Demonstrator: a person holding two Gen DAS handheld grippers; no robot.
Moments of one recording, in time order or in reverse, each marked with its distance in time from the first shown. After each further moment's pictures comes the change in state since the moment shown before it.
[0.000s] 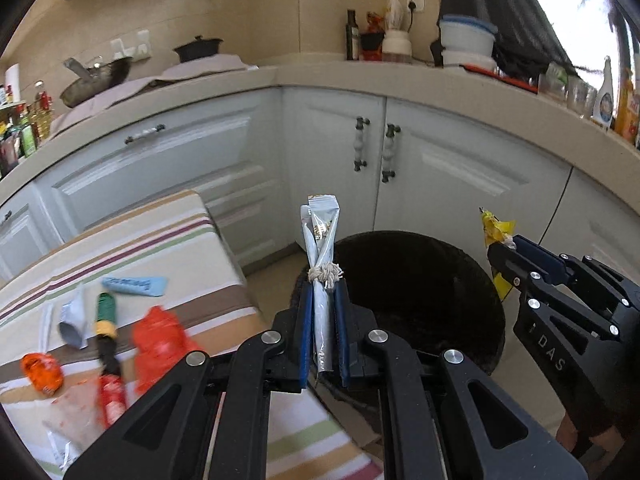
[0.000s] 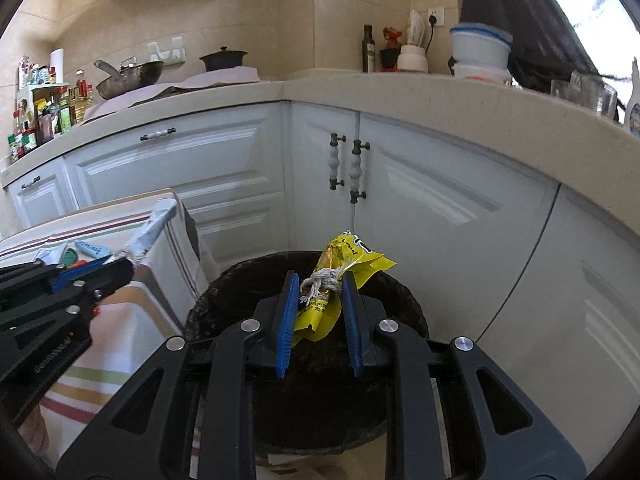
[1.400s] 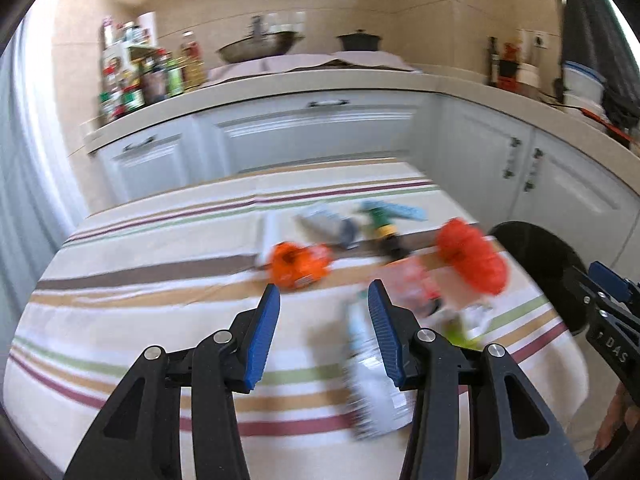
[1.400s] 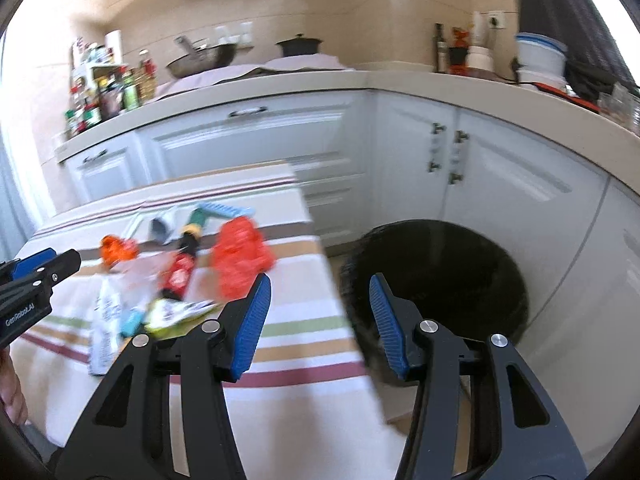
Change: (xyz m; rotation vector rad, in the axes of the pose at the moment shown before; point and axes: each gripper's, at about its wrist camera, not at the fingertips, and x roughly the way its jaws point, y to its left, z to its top) left arm -0.137 0.165 -0.089 -0.227 0.002 0.372; right arm -0.076 0.144 -0.034 -0.056 0.046 0.182
